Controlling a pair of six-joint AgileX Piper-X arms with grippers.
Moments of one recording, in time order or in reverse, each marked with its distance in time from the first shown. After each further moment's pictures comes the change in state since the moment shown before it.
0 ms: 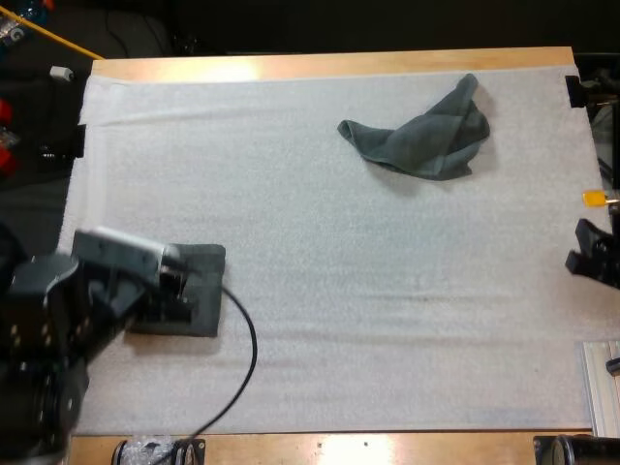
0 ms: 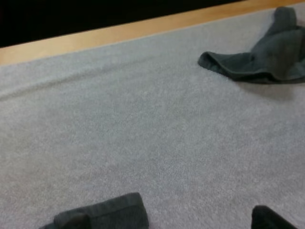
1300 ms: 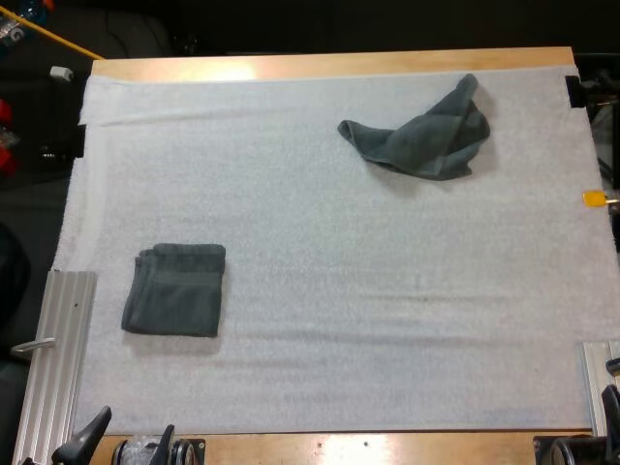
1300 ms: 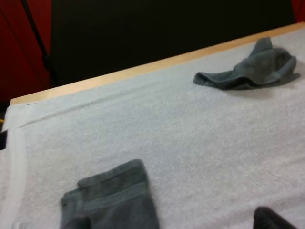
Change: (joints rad) left arm 0.000 -0.672 0.017 0.378 -0.043 0.034; right arm 0.101 -0.659 -0.010 0.450 0.075 0.041
